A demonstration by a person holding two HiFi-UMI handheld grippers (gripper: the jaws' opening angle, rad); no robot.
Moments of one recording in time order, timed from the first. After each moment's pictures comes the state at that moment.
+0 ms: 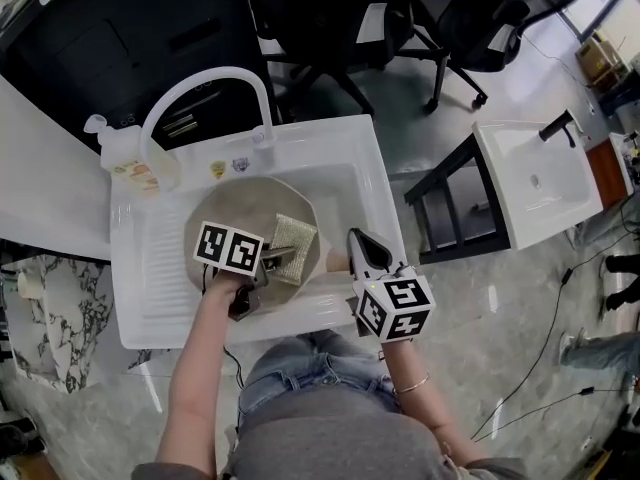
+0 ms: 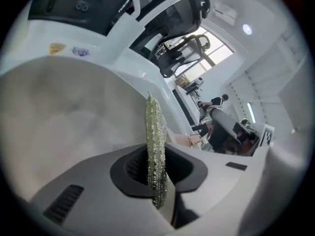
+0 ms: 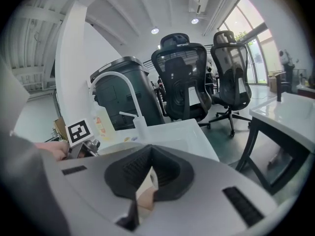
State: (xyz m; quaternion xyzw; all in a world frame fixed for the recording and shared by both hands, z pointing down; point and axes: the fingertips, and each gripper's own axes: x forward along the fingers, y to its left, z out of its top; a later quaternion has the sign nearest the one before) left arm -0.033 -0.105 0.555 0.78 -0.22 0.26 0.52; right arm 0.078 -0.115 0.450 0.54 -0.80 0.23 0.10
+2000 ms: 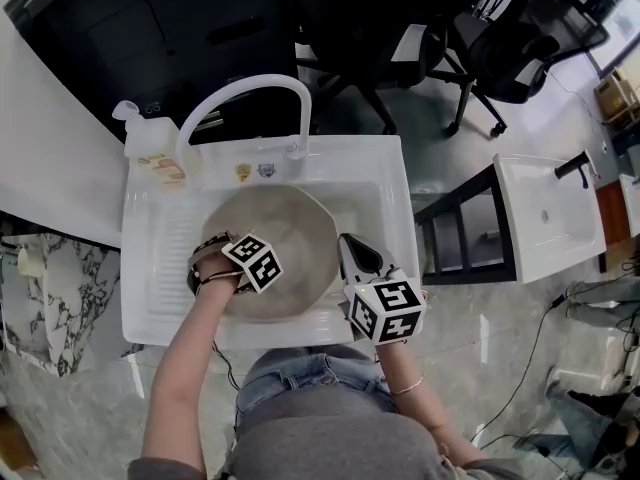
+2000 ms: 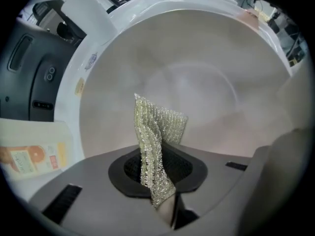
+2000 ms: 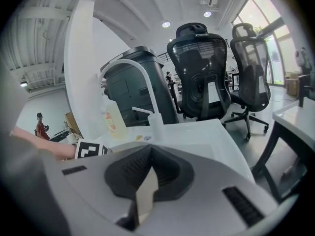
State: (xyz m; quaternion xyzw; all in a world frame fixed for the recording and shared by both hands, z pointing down) left arm -0.202 -0.130 0.630 0.60 -0.27 0.74 0.11; right arm 0.017 -0.144 0.451 0.48 -0.84 0.22 0.13
